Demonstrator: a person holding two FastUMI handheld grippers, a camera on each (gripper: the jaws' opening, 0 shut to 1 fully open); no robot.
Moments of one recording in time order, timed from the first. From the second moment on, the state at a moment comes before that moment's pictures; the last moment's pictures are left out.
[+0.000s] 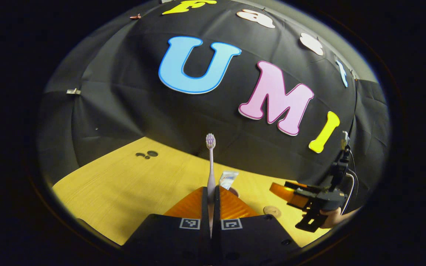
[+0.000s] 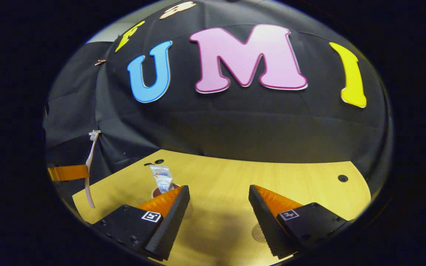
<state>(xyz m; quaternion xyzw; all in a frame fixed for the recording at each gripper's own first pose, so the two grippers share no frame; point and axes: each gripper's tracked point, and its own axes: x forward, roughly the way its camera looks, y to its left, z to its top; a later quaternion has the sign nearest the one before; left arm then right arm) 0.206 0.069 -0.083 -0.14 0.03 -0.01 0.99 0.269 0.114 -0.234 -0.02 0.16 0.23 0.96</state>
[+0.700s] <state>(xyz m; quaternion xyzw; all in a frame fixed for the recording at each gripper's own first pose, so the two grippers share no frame) 0.326 0.047 -0.095 -0.13 -0.09 -0.03 0.99 0.262 -0.013 -0.251 -0.02 0.20 0.14 0.97</state>
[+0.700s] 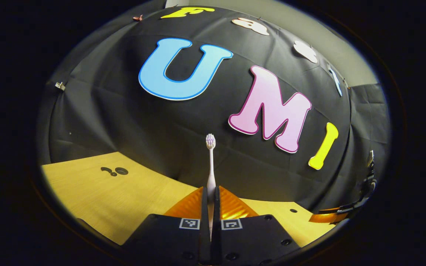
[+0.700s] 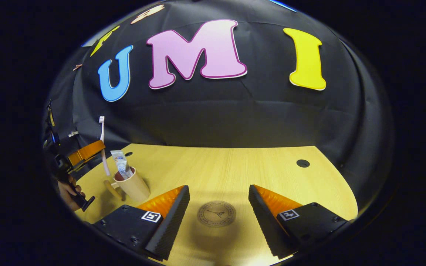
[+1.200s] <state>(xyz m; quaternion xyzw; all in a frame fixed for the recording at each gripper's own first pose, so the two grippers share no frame) 0.339 0.029 -0.124 -0.10 -0.10 -0.05 0.99 0.248 -0.011 -0.277 -0.02 0.22 0.14 0.97</state>
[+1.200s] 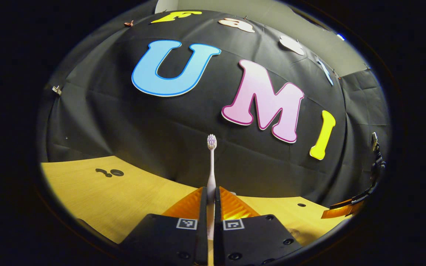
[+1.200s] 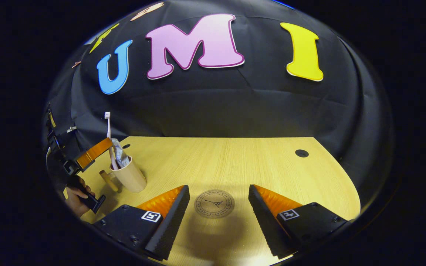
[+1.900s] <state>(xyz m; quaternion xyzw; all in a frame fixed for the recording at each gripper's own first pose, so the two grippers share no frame) 0.264 0.025 -0.117 -0.01 0.04 -0.05 1.00 0.184 -0.031 -0.252 -0.02 0.23 0.16 0.96</state>
